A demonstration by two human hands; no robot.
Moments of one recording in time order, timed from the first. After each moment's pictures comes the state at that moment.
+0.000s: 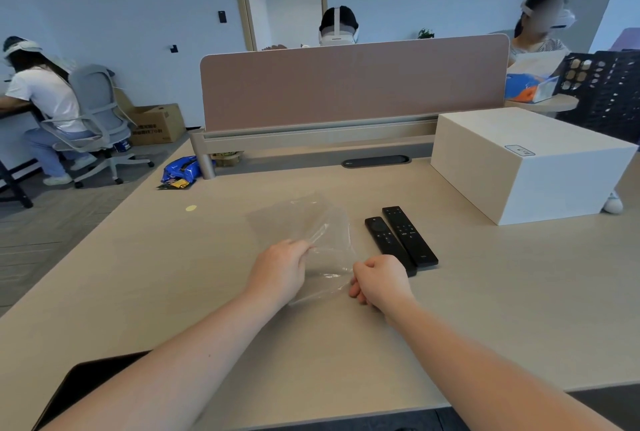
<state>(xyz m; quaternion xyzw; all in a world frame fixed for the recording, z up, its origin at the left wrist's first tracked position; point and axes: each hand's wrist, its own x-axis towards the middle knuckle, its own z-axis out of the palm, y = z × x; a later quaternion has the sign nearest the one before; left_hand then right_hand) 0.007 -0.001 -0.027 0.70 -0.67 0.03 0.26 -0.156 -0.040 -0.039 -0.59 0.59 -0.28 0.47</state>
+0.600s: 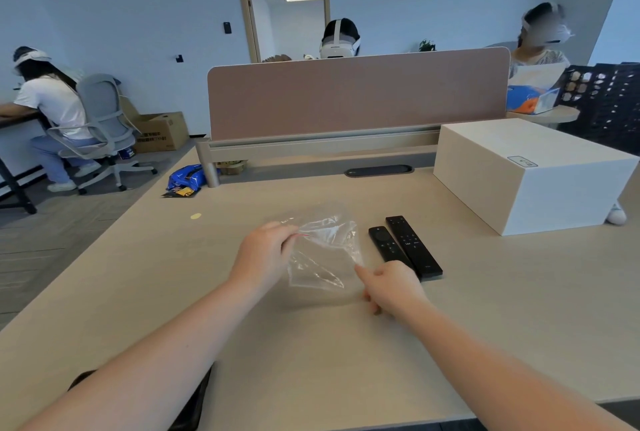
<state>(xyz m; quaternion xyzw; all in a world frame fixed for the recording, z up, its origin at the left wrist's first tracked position) 0.031 -0.002 0.008 0.67 -0.65 0.06 0.34 -0.168 -0.044 -0.023 -0.65 0.62 -0.19 0.38</state>
